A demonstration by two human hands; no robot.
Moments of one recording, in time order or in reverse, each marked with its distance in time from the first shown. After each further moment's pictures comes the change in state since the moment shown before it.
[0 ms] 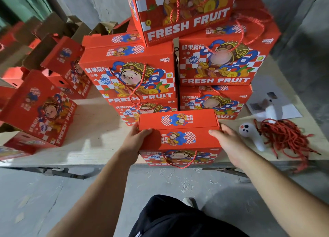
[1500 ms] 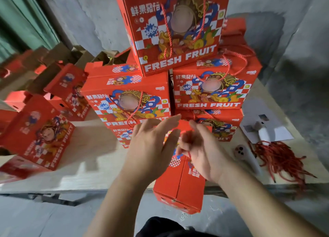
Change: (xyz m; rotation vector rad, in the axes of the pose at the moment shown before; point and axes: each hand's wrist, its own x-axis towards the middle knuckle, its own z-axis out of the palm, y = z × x) left_hand -0.123 0.111 0.072 0.942 0.069 1.177; right_hand -0.066 -0.120 0.047 0.614 -0.268 -0.122
